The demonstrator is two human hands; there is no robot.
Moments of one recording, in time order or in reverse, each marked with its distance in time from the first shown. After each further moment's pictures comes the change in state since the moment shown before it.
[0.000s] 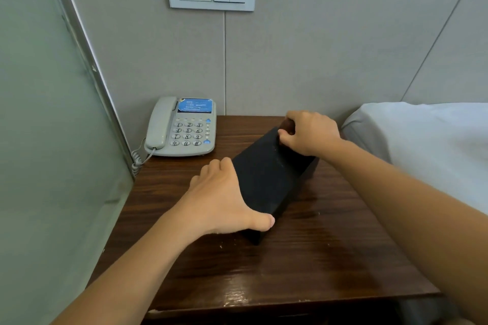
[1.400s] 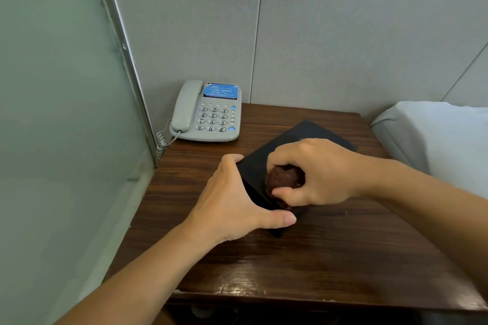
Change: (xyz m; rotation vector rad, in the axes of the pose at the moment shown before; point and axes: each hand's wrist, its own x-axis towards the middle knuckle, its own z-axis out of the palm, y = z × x) left_hand -0.013 -0.041 0.035 -0.534 0.156 0.004; right_hand -0.079 -0.063 -0.038 0.269 -0.301 -0.768
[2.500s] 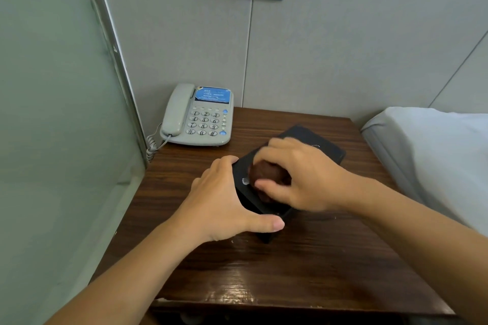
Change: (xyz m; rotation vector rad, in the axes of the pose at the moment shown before) left_hand -0.001 0.019 -0.014 0.145 -0.076 0.029; right_hand -0.001 0.008 0.021 -0.061 0.222 0.064
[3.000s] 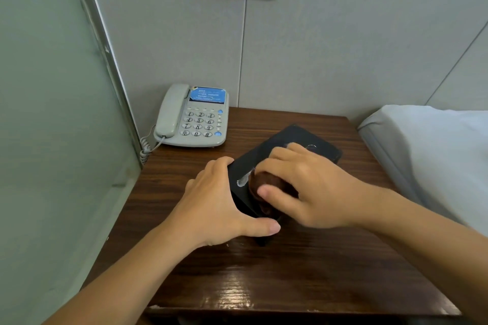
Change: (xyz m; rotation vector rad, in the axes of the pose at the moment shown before) left_hand 0.000 0.002 0.000 0.041 -0.010 -0.017; right_hand -0.020 -0.003 -0.007 -0.013 -0.055 -0.017
